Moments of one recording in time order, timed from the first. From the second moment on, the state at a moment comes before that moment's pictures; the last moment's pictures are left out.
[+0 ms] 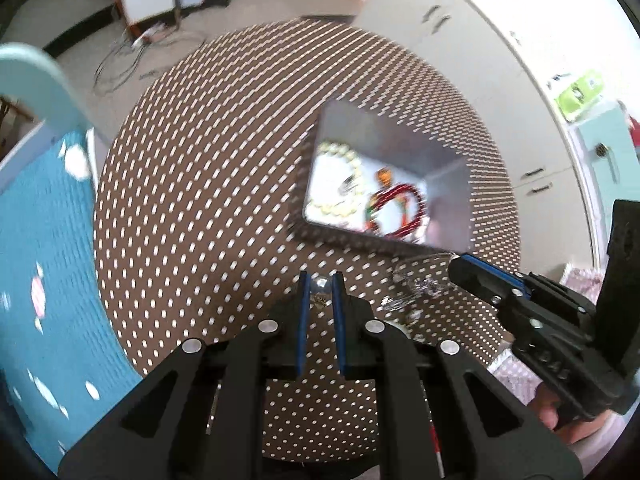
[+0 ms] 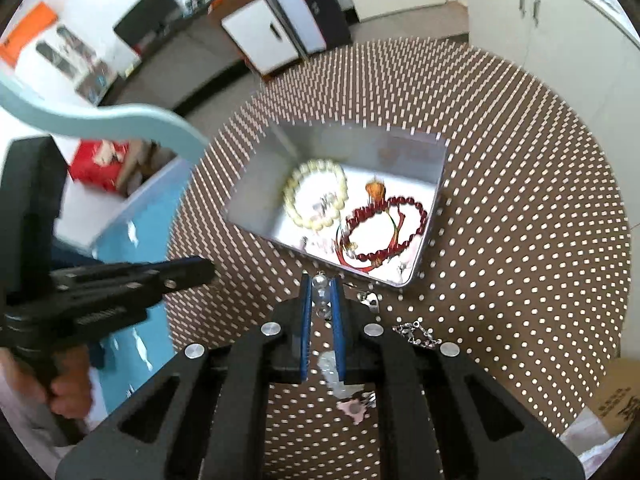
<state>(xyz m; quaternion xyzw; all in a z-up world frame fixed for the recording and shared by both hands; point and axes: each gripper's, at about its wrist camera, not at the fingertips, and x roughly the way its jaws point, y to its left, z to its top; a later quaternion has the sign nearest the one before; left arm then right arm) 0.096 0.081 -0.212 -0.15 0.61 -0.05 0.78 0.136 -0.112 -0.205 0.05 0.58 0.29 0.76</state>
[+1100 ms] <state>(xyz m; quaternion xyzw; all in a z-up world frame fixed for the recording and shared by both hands) 0.155 0.037 -0.194 -0.10 0.60 -0.11 0.79 0.162 -0.155 -0.162 0.13 0.54 0.21 0.80</state>
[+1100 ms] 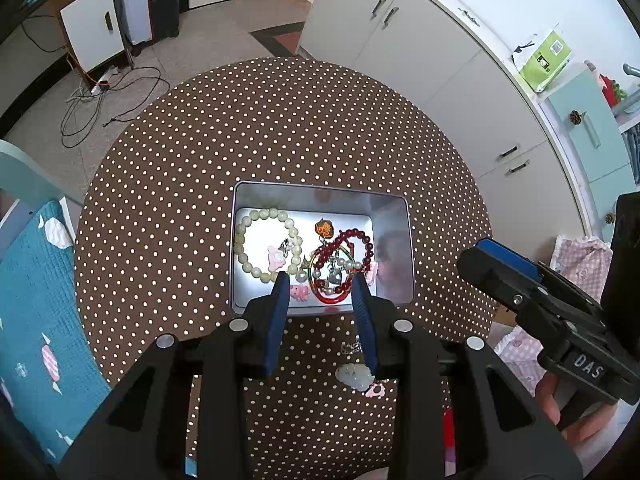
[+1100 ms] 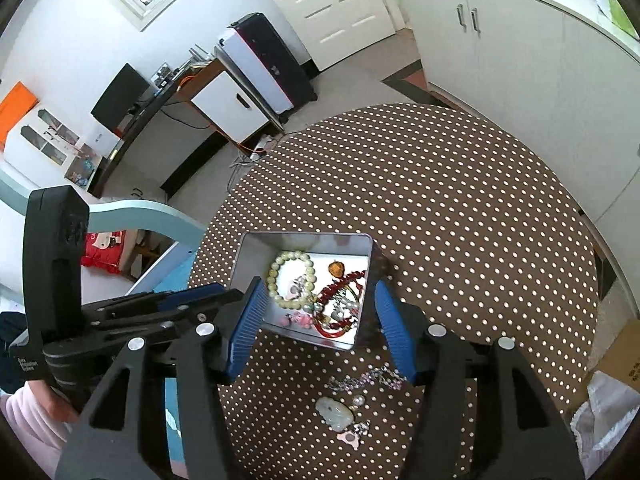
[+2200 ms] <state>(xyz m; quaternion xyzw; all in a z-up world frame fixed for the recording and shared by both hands) 0.091 -0.054 -0.290 0.06 0.71 -0.20 0.68 0.042 -0.214 -0.220 0.18 0.62 0.05 0.76</state>
